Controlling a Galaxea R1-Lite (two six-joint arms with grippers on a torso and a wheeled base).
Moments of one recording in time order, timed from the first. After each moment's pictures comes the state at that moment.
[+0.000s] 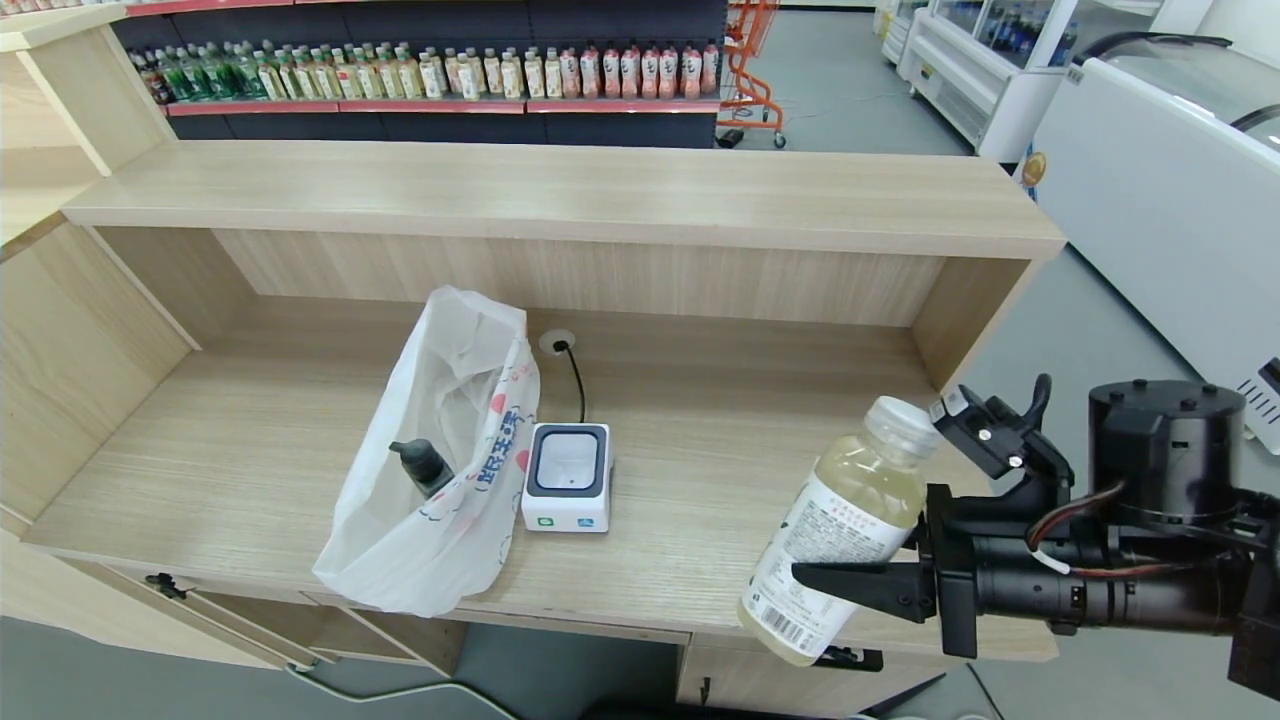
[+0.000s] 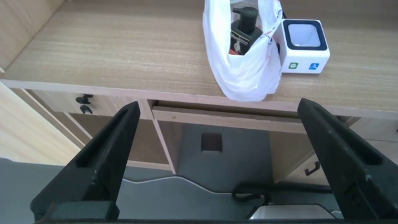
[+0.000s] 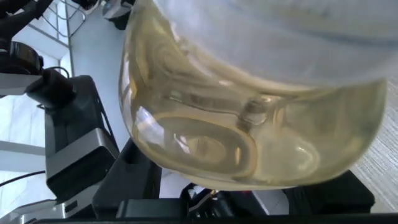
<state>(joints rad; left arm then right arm) 0.00 0.00 0.00 0.00 -0.01 0.00 0.47 1.56 -0.50 -0.73 0.69 -0.02</state>
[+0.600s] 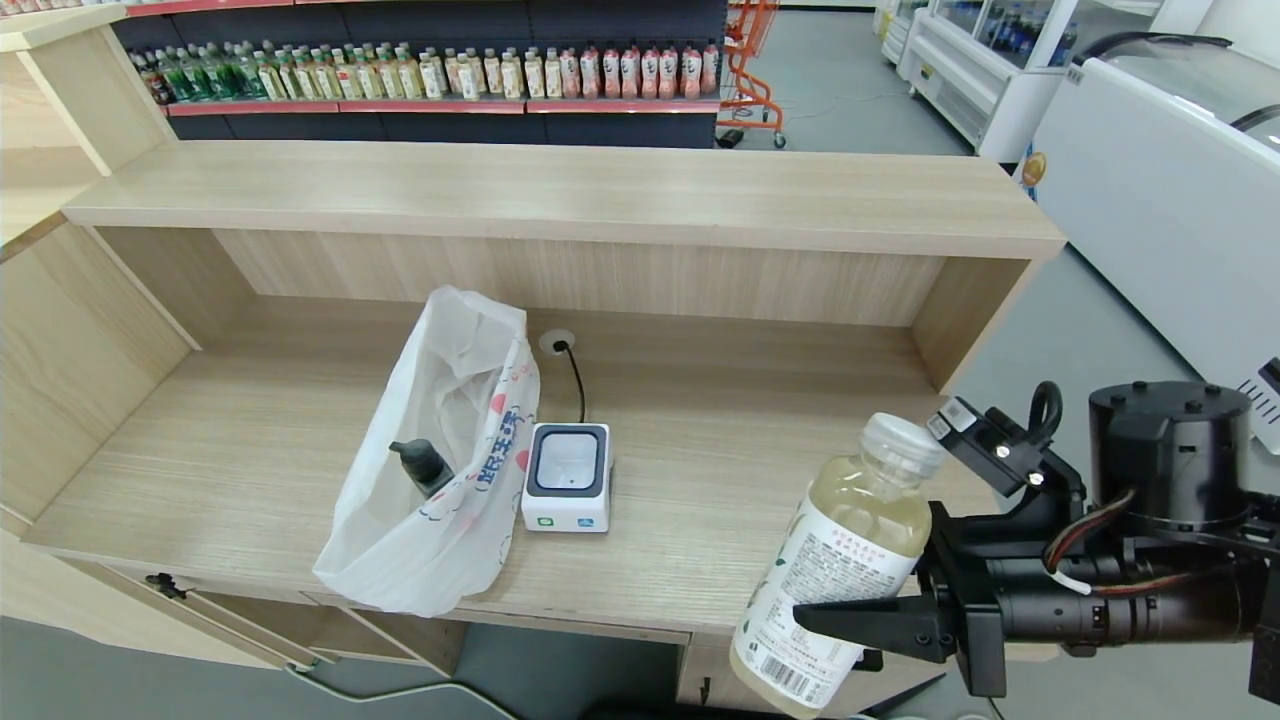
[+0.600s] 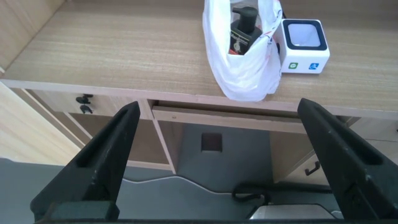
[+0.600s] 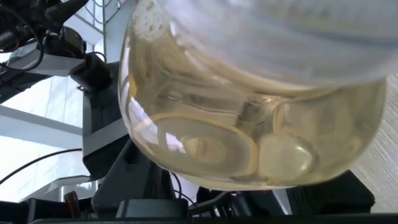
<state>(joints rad) 0.00 0.00 0.00 0.00 -0.01 0.00 0.50 1.53 -0.51 -0.65 0.79 -0.03</state>
